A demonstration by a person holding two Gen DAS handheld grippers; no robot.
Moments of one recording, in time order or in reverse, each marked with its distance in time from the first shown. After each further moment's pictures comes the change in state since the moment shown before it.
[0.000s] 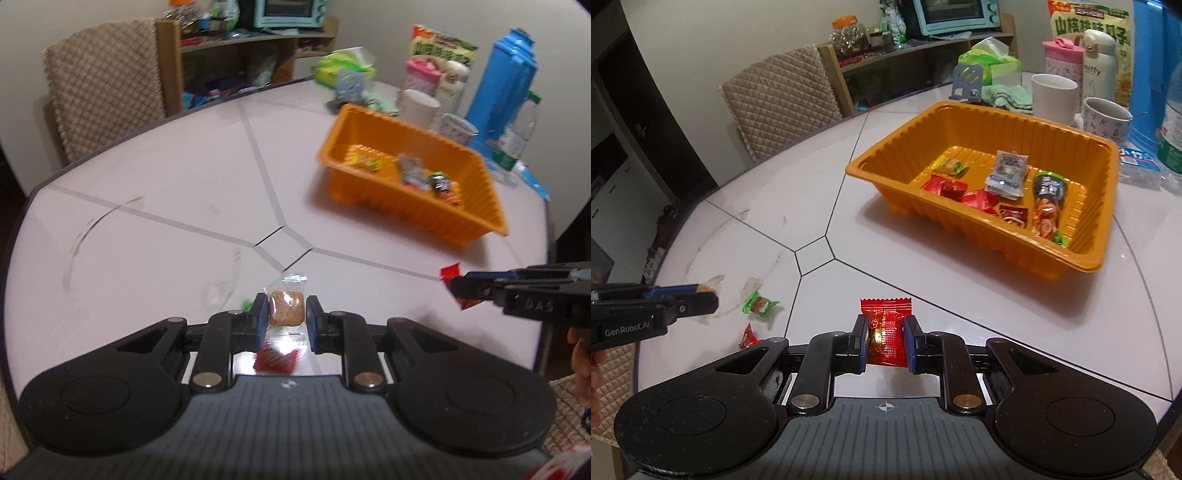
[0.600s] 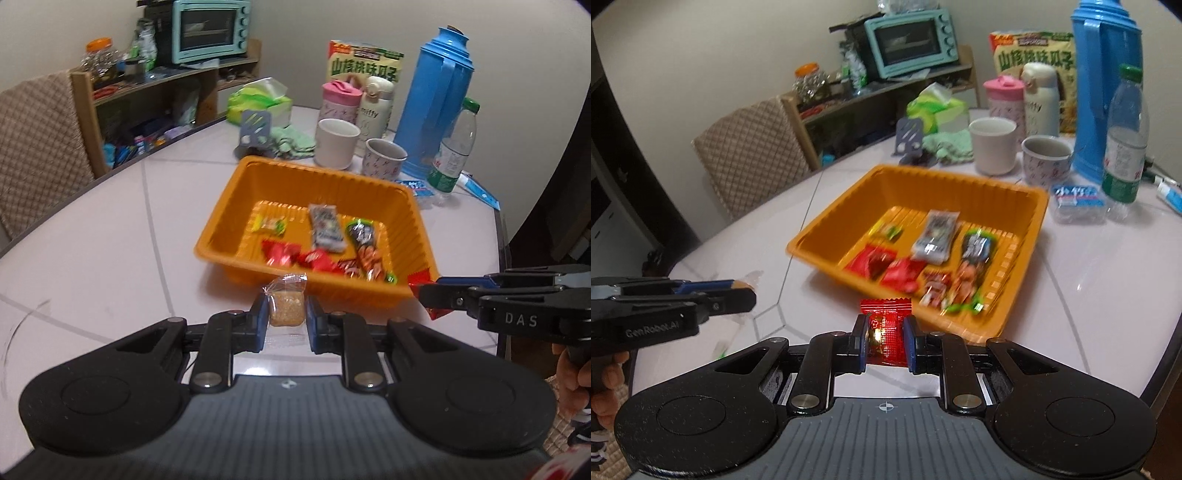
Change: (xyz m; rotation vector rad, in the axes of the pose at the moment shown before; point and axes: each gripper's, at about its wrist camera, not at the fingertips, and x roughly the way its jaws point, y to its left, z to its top) left arm 0.041 -0.089 0.079 0.143 -0.065 -0.137; right arm -0.037 -0.063 0.048 0.071 -0.127 -0.051
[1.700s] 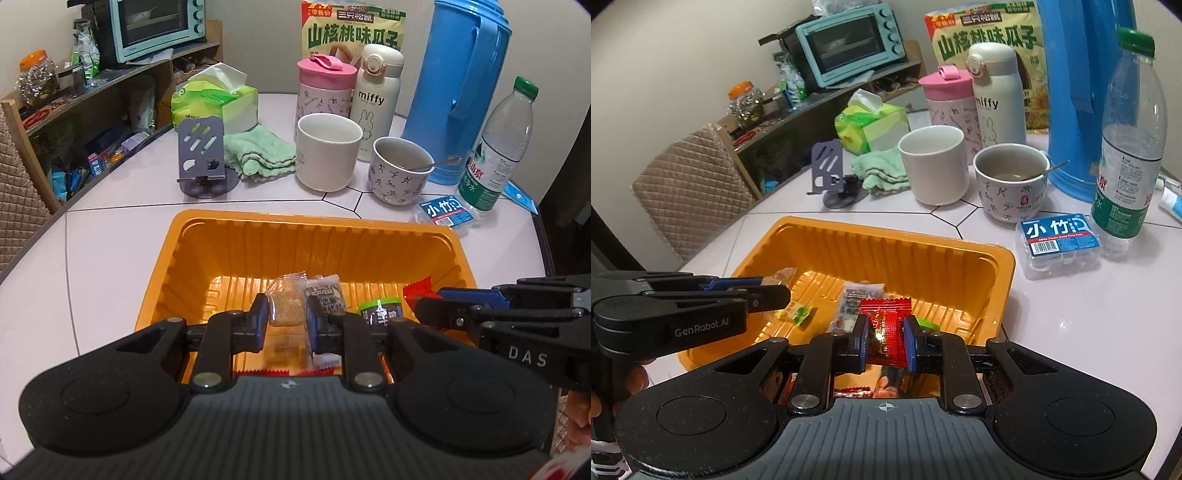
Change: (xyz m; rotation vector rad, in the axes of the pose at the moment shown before) left arm 0.172 -0.020 0.103 0.116 0.082 -0.016; right arm 0.099 -0.085 0.075 0.120 0.002 -0.082
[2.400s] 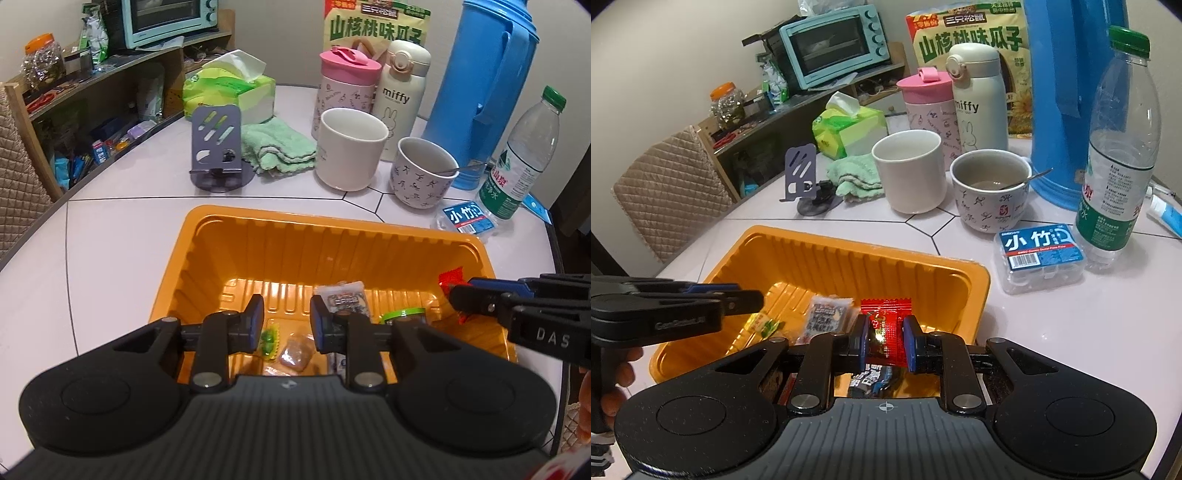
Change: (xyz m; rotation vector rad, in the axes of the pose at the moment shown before) left arm 0.015 0.020 0.005 -0.046 0.021 0.008; right arm 0.009 -0.012 0.009 -0.003 -0.017 -0.062
